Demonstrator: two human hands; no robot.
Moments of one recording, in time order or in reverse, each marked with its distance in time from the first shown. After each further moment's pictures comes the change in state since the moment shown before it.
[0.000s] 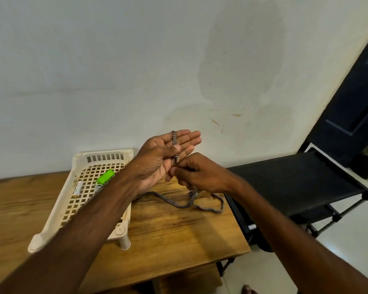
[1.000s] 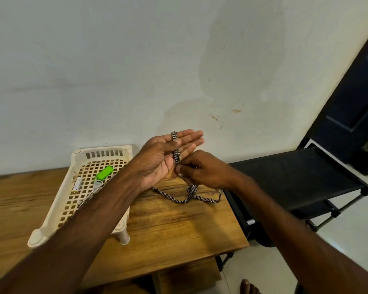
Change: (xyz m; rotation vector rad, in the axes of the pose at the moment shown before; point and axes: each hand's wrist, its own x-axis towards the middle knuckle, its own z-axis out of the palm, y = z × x) left_hand 0.000 -0.007 0.011 -0.077 0.085 -0.062; right_hand -0.006 0.011 -0.008 -0.150 0.040 0.041
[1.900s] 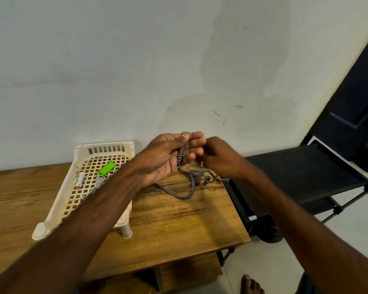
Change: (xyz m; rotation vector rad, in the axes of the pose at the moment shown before) left_hand -0.004 0.000 0.001 0.138 -0.050 -0.085; right_hand -0.008 0.003 -0.017 -0.010 0.197 0.010
